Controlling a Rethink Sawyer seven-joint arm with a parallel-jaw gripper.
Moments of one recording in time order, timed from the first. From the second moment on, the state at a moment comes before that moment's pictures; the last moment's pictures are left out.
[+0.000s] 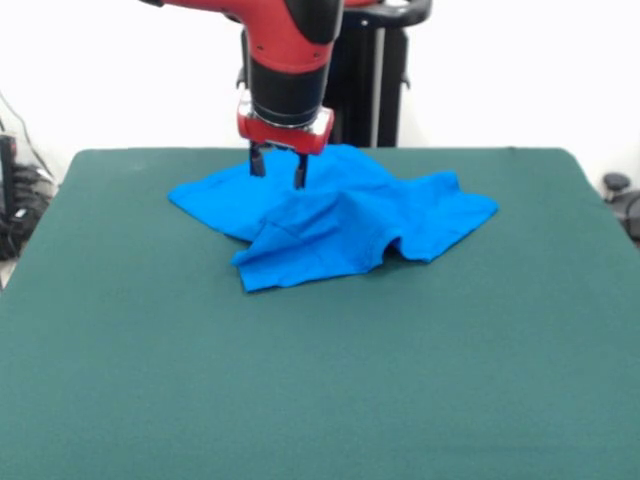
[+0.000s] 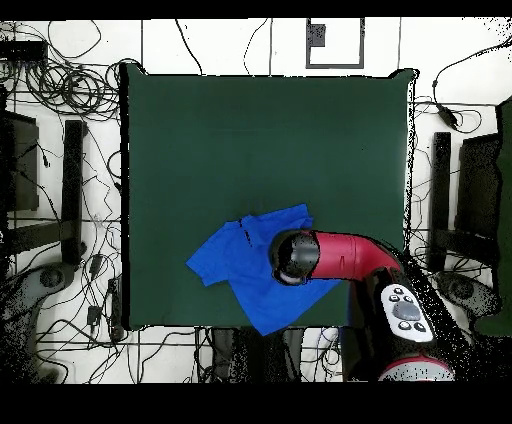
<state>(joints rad) -0.35 -0.60 0.02 1.79 -0.36 0.61 1.95</state>
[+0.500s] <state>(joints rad) -0.35 -0.59 0.02 1.76 -0.35 0.64 1.95</state>
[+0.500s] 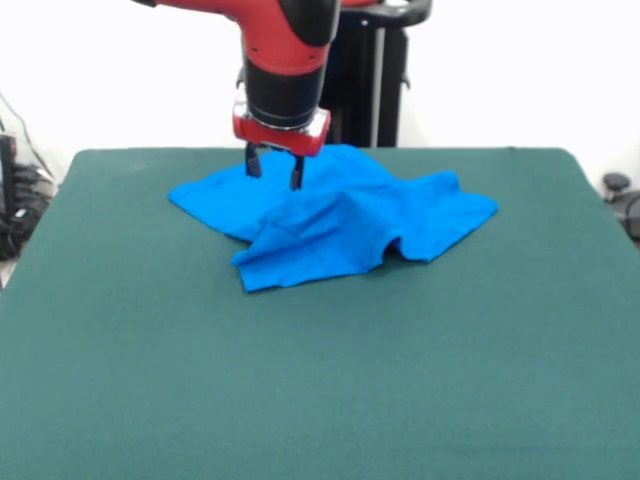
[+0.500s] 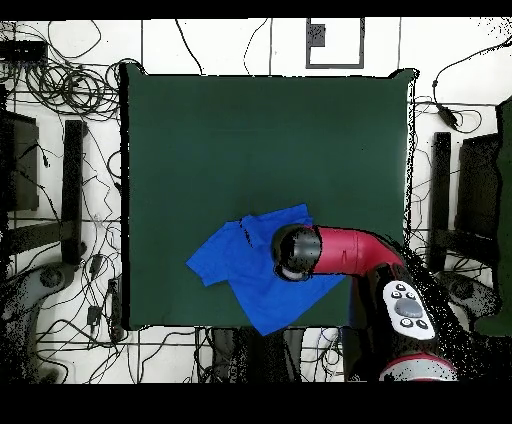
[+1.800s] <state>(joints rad) -0.34 -0.51 0.06 1.59 -0.34 0.70 1.95</state>
